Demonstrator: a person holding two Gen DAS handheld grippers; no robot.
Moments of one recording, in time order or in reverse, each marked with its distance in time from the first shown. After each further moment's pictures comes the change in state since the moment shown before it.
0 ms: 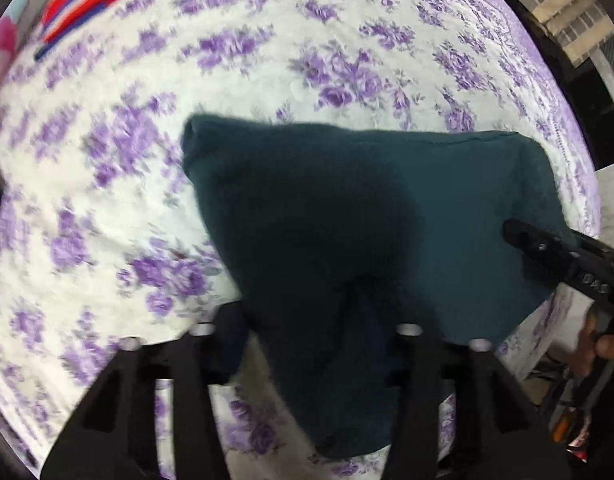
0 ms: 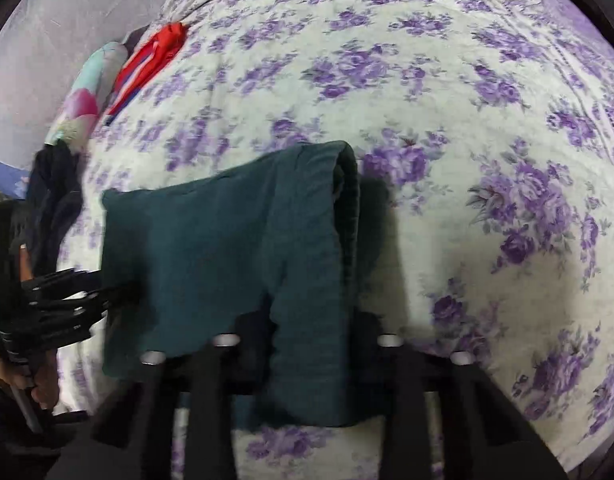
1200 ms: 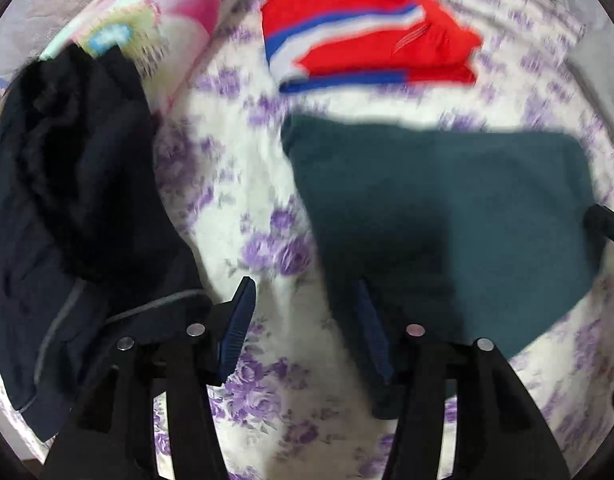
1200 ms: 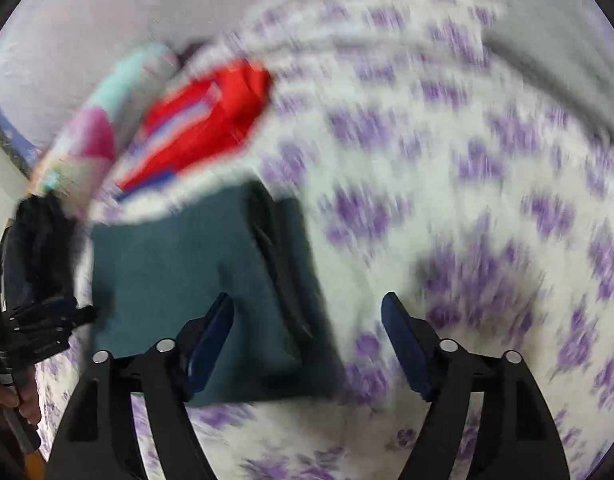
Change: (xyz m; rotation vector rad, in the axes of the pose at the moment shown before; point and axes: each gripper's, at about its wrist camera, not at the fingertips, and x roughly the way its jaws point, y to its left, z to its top) left arm -0.032 0.226 0.101 -0.406 -0.192 0.279; right arm 0.082 0.154 0.233 -0.329 -0.243 0.000
